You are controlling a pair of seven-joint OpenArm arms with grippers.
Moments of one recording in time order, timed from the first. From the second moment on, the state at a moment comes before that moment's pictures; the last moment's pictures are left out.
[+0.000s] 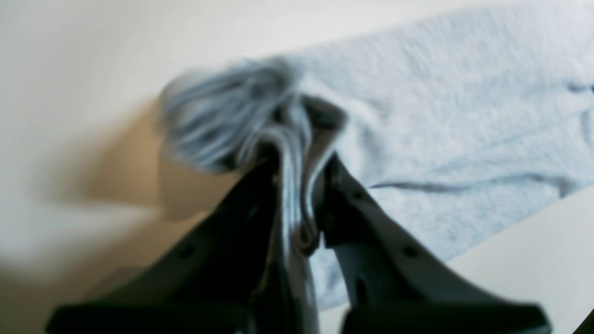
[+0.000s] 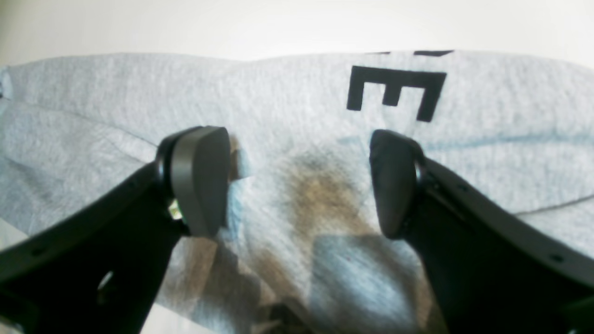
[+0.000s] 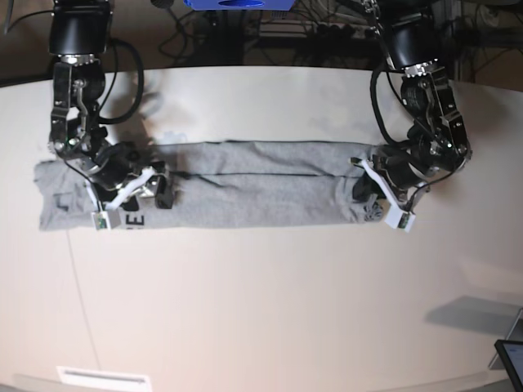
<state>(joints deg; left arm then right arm) -1.1 -10.5 -21.4 89.0 -27.5 -39.9 60.3 -3.1 8.6 6.5 83.2 27.6 19.7 -39.3</state>
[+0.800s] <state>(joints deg) -1.6 -1.5 -1.9 97.1 -27.2 -33.4 60.4 -3.1 8.6 6.5 83.2 27.6 19.7 -39.3</state>
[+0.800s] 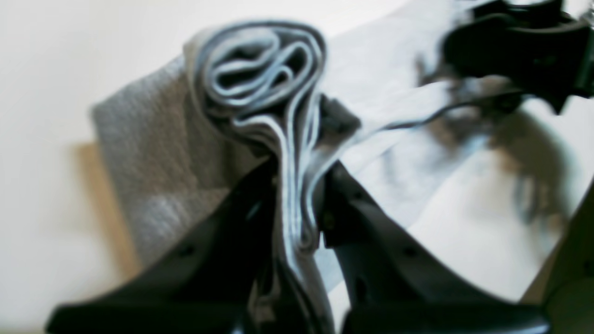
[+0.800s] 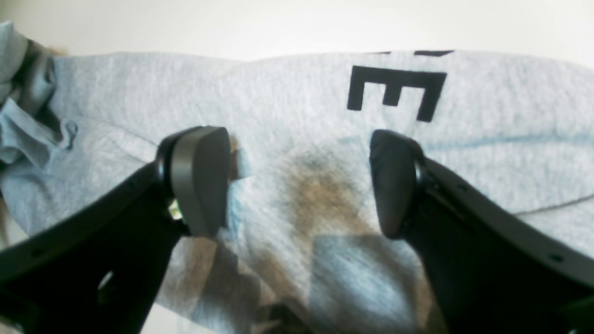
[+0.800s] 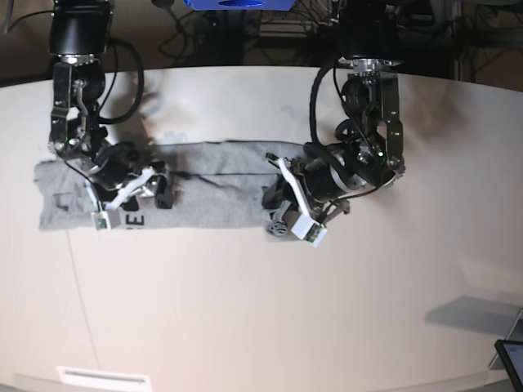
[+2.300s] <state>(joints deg) -0.5 6.7 -2.9 99.8 -27.6 -27.0 60.5 -3.1 8.6 6.5 83.2 27.6 19.7 -39.3</state>
